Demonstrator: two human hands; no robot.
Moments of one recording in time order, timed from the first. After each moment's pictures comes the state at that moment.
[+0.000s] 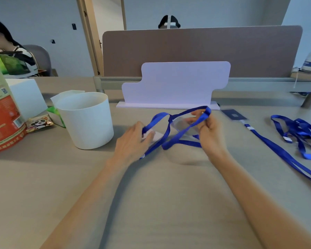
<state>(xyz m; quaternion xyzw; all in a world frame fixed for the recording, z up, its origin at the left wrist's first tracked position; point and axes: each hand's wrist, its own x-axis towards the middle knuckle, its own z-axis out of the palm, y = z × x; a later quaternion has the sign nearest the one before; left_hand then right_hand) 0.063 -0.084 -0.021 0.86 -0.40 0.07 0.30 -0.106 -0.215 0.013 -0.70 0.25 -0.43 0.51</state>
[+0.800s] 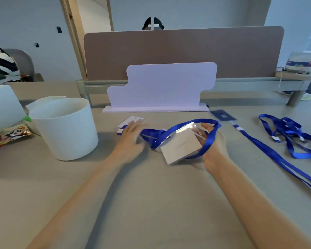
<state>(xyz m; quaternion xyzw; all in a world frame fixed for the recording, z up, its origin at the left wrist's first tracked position) 0.090 -0.127 -0.037 0.78 -0.52 0.00 0.36 -0.116 -0.246 0.001 -0.39 0.38 -0.43 0.72</state>
